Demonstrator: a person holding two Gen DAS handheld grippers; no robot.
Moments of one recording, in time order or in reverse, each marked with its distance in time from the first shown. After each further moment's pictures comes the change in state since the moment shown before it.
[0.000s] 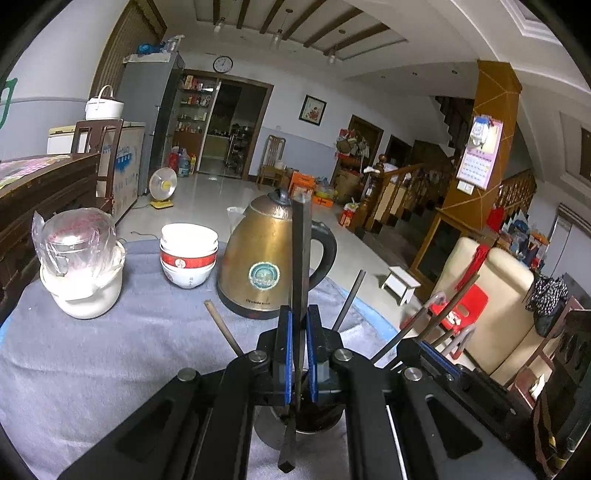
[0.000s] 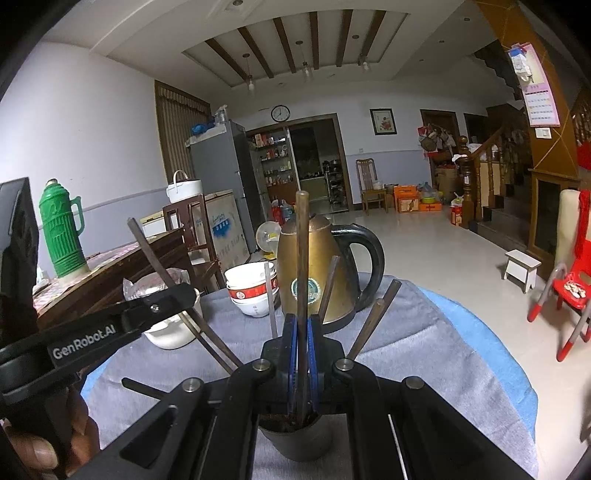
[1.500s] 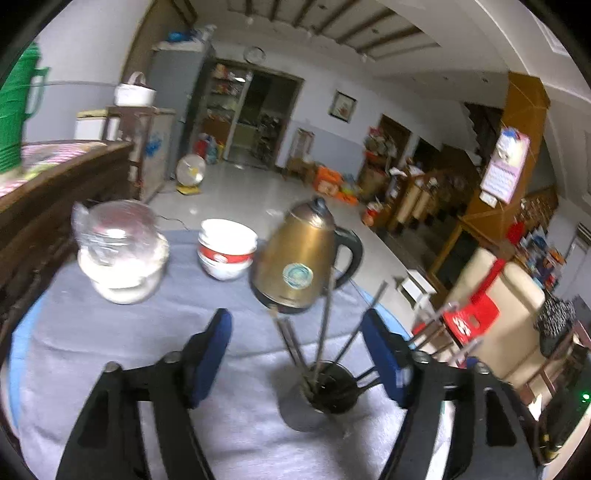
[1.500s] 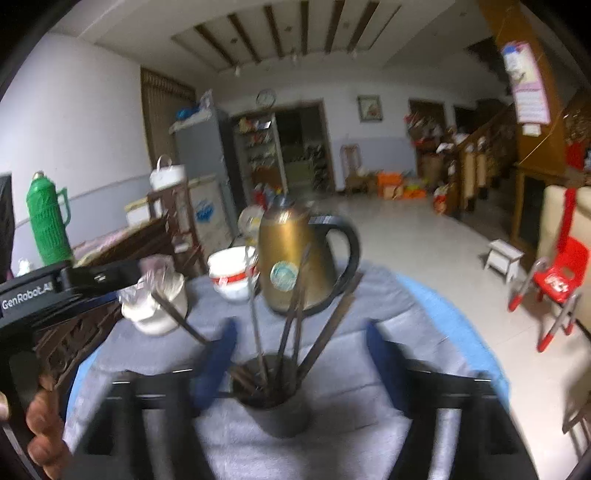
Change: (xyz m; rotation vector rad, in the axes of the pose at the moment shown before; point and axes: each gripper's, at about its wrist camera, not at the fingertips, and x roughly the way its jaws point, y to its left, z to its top) left arm -0.058 0.026 0.023 -0.094 0.006 0.096; right arm -0.031 -0.005 0.005 0.000 0.031 -0.089
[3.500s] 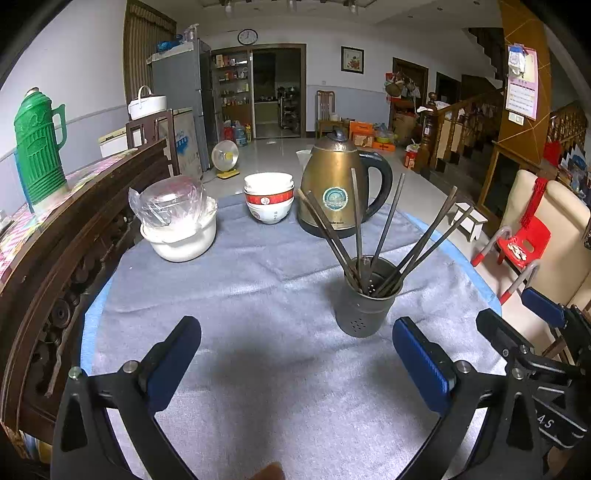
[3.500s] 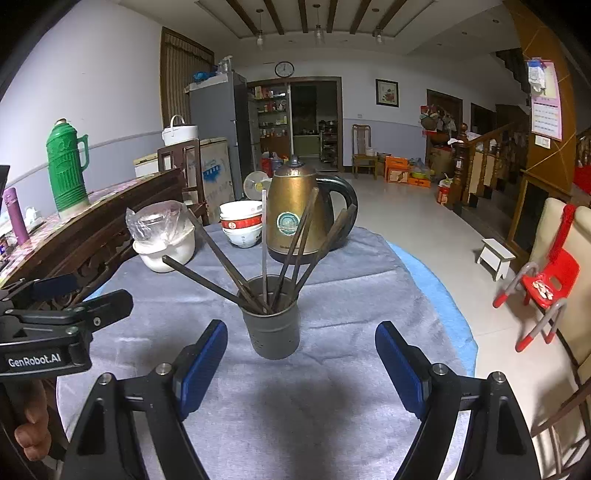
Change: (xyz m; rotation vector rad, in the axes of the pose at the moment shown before) left arm -0.043 -0.034 -0.079 0.227 0.161 0.245; right arm -0.055 0.005 -0.041 -0.120 0.156 -0.003
